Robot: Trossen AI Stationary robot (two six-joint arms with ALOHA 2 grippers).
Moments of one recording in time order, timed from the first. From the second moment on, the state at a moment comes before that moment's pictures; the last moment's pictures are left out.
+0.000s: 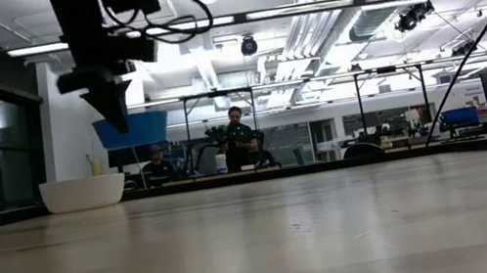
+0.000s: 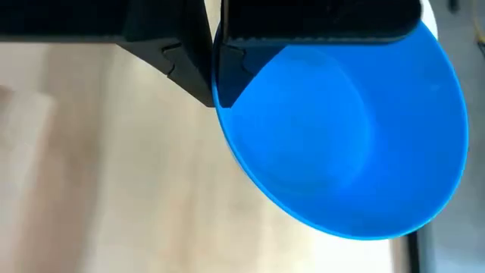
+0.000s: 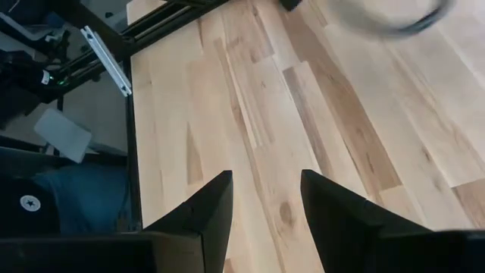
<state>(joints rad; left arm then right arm) 0.14 1.41 1.10 -0.98 -0.40 0.07 0.13 1.53 1.49 -0.71 -0.04 0.55</state>
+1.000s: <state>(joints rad) 0.93 1.30 0.93 -0.80 -0.19 0.18 0.18 1.53 1.49 -0.71 -0.02 0.55</state>
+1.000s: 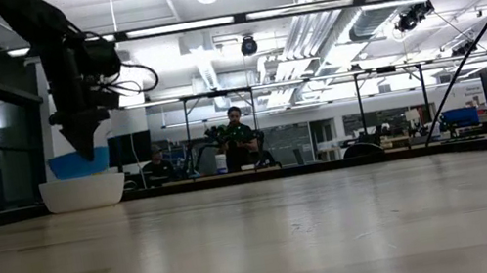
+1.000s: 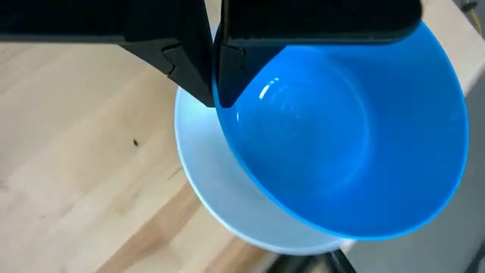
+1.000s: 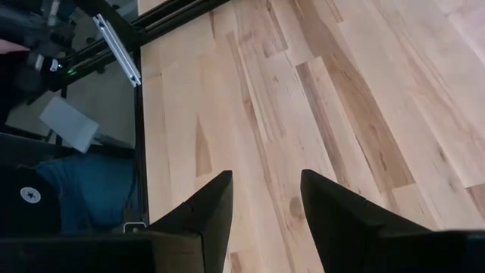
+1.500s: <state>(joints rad) 0.94 1.49 0.91 -0.72 -0.19 0.19 0.18 1.53 1.49 -0.71 -0.03 0.55</state>
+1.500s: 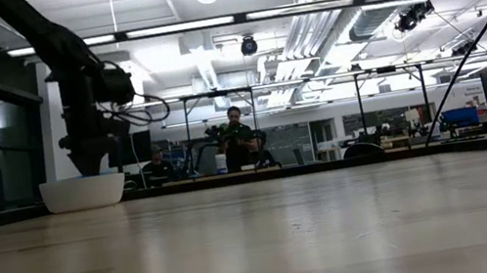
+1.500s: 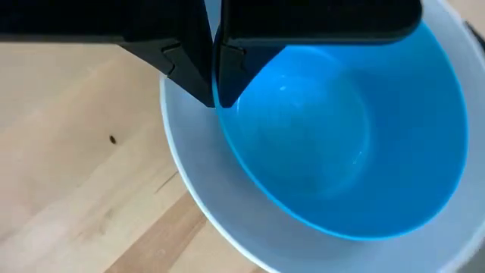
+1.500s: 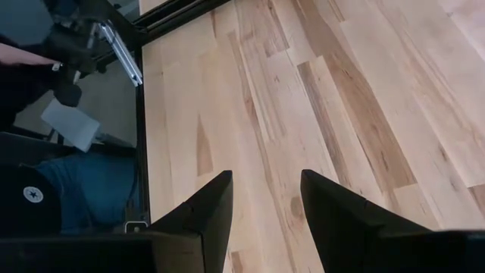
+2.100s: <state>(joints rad) 0.94 1.55 0.91 -0.69 -0.26 0.23 0.18 1.53 1.49 -0.71 -0.03 0.55</state>
